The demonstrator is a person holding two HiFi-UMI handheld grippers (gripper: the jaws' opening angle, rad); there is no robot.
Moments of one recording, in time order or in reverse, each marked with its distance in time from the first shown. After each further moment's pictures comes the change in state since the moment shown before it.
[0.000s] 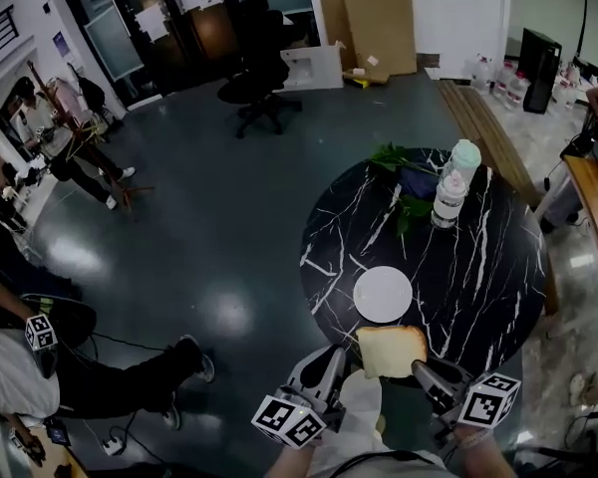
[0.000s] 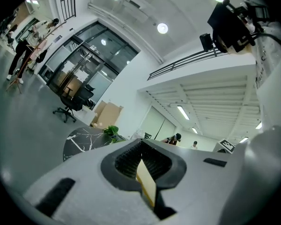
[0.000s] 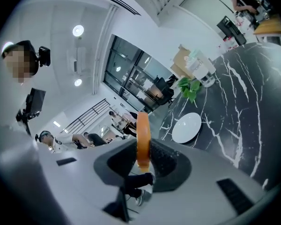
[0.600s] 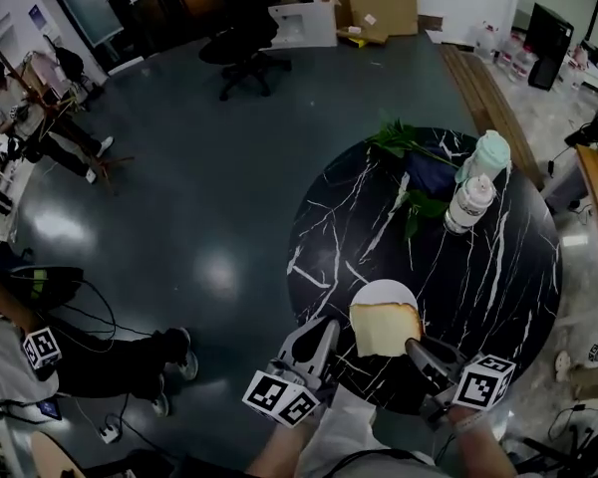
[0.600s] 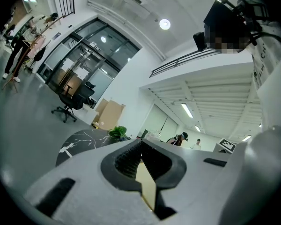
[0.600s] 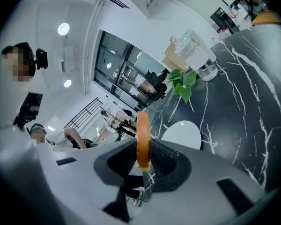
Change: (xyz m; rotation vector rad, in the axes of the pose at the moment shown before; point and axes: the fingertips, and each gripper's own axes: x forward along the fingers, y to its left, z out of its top) left arm 0.113 0.099 0.004 0.013 0.019 0.011; right arm 0.105 -0.090 0.052 0.081 0.063 -0.052
